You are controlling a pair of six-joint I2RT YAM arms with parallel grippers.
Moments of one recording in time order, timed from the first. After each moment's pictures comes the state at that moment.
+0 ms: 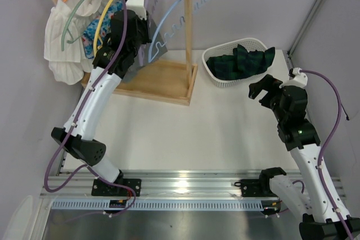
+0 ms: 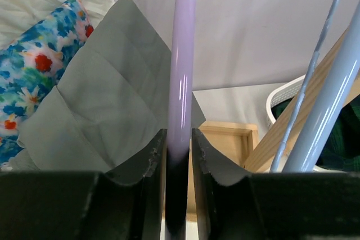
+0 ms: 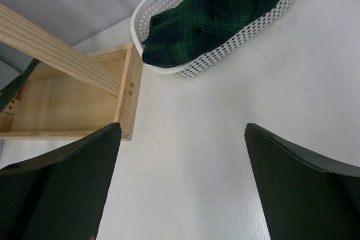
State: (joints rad) left arm -0.44 1.62 1.99 -0.53 -0.34 -0.05; right arm 0.17 0.78 0.91 -0.39 0.13 0.50
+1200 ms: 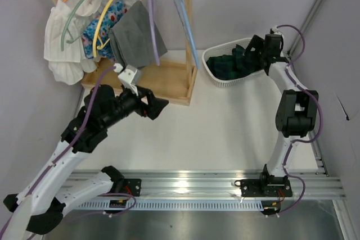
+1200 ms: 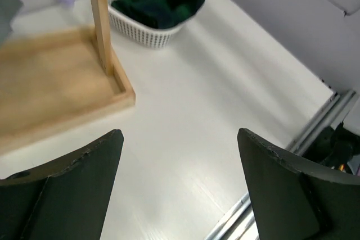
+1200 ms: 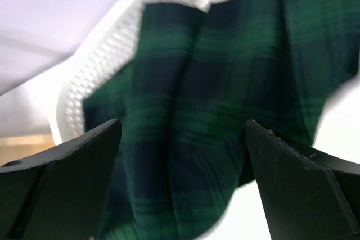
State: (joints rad) left arm -0.65 0.86 1.20 -0.50 0.11 -0.19; right arm -0.02 1.95 1.60 -0.16 -0.01 0.48
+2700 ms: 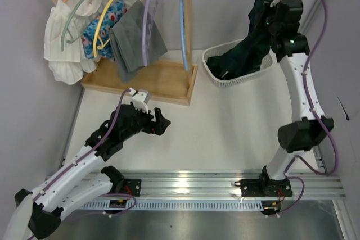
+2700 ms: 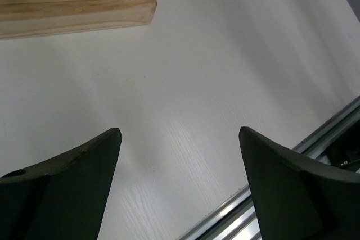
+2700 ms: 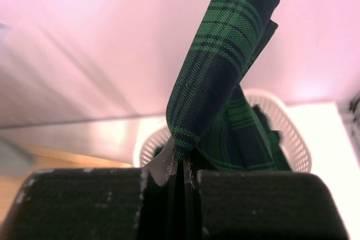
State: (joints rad) left arm -0.66 0.77 0.69 -0.36 0.02 -0.37; right arm 0.10 1.81 2.08 -0.45 0.03 0.21
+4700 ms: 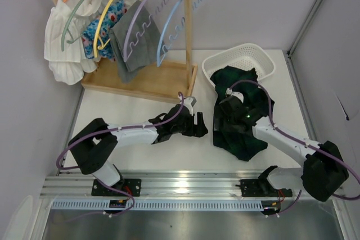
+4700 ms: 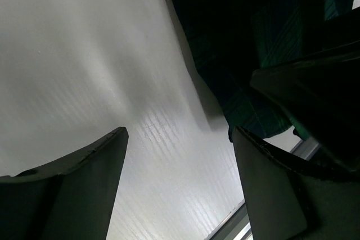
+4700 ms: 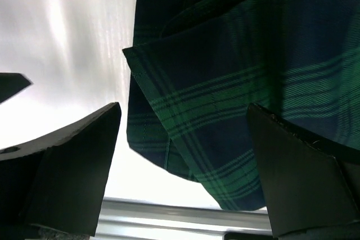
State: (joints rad) left arm -0.91 1.59 0.79 0.16 0.04 -0.68; right arm 0.64 1.24 0.83 -0.57 0.26 0.57
